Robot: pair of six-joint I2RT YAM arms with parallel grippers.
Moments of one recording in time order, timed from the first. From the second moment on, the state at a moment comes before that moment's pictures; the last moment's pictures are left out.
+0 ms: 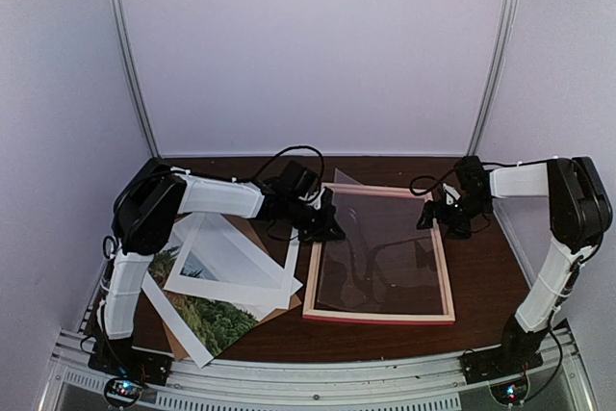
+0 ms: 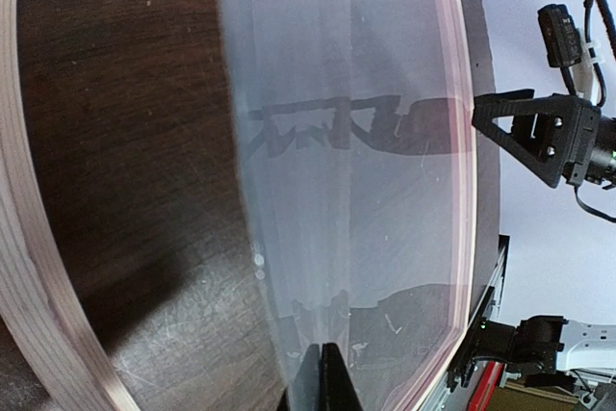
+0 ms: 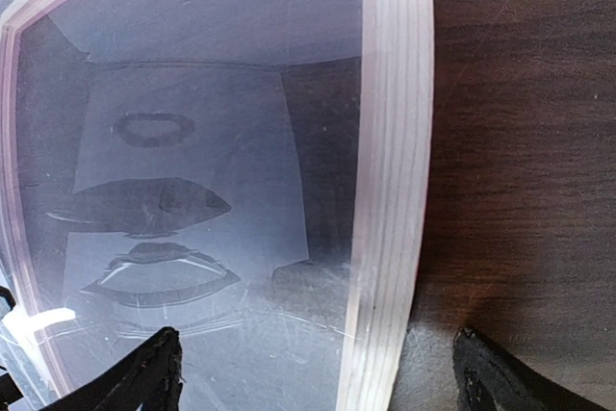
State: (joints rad) left arm -0.81 2.25 1.61 -0.13 0.51 -0.83; right arm 0.10 1.76 1.06 -0.48 -0.32 0.29
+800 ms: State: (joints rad) left arm -0.81 2.25 1.61 -0.14 0.51 -0.82; right arm 0.10 1.77 1.06 -0.48 -0.32 0.29
